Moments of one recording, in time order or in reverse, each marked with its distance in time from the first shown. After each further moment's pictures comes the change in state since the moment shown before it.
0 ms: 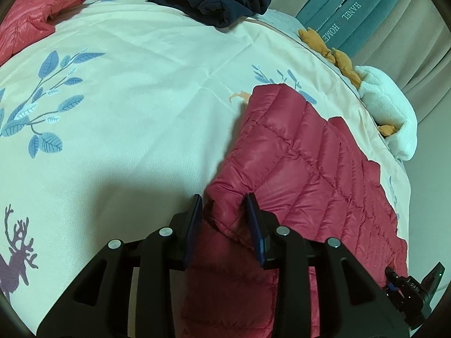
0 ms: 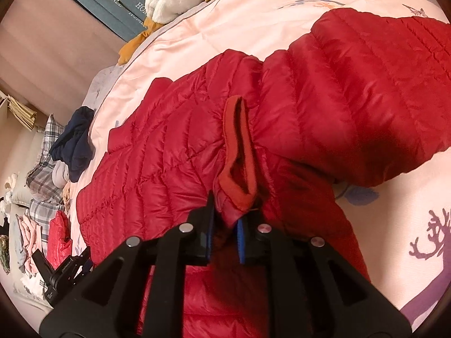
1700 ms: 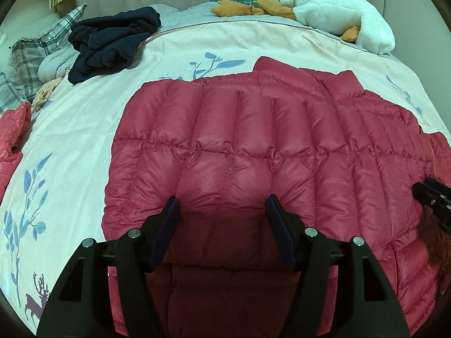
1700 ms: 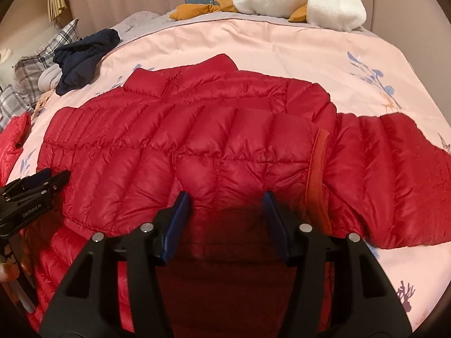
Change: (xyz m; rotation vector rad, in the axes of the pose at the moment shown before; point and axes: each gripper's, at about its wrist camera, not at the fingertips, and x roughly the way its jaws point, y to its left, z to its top) left arm 0.019 -0.117 -0.044 0.564 -0.038 0.164; right arm 0.021 0.075 -0.026 -0.537 -0.041 -0.163
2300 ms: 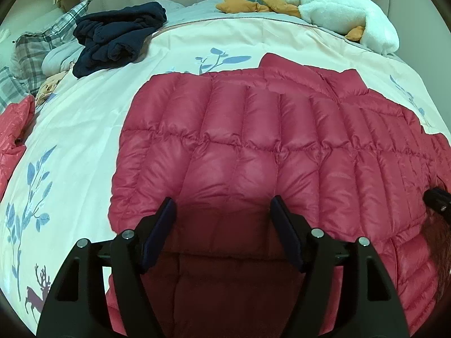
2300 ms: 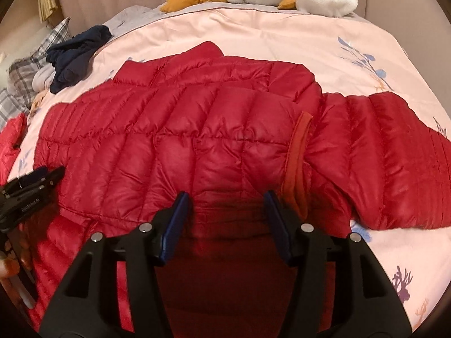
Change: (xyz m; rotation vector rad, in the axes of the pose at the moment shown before) left arm -0.003 0.003 -0.003 -0.016 0.020 0.014; right arm -0.014 -0.011 -0.008 0.053 0.044 -0.002
